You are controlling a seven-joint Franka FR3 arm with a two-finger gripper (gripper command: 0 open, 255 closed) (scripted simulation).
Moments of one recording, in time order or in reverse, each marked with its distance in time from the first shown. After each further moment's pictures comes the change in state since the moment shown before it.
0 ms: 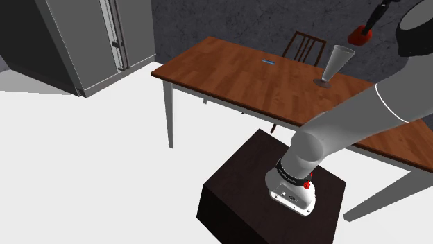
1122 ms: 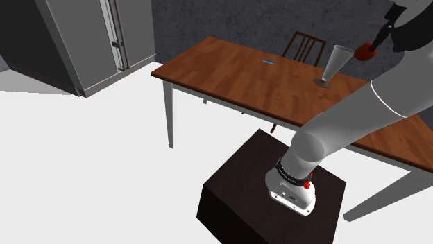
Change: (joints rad) arm 0.019 0.058 -0.226 -0.064 0.027 0.159 -0.170
